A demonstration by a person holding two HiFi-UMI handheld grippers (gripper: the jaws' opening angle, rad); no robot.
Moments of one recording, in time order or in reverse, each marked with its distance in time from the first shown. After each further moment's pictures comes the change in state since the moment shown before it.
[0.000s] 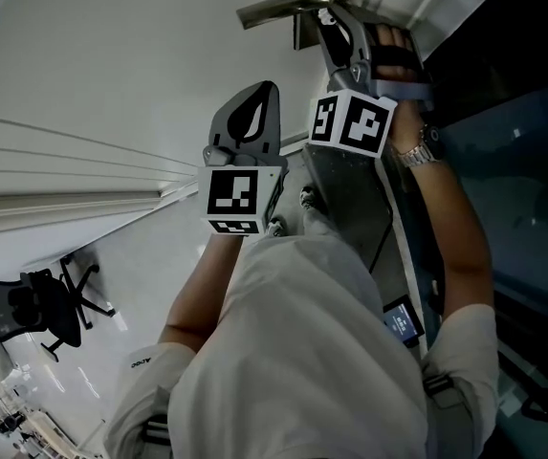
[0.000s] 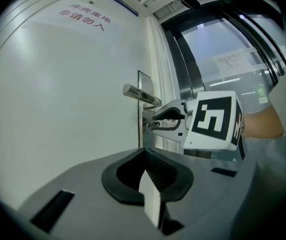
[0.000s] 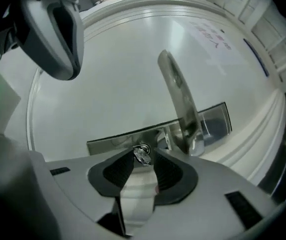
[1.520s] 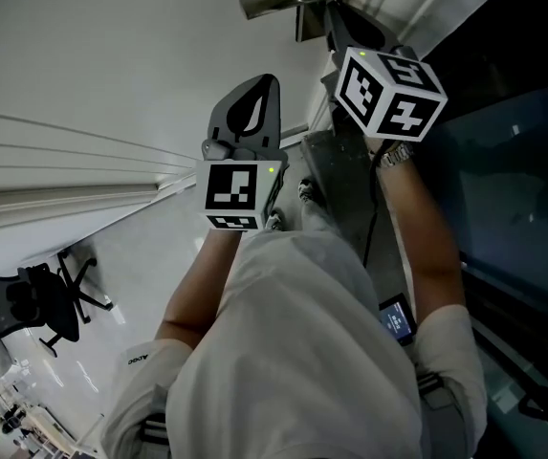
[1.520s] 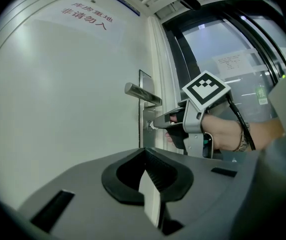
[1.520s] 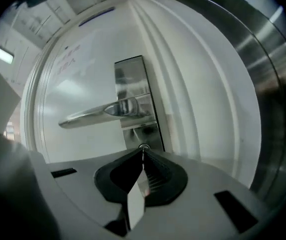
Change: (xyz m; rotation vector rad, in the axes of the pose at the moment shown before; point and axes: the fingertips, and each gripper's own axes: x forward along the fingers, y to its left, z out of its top) left arm -0.001 0.004 -0.004 -0.013 0.004 -0.004; right arm 0.003 -0.012 -0.014 1.474 -0.114 0.192
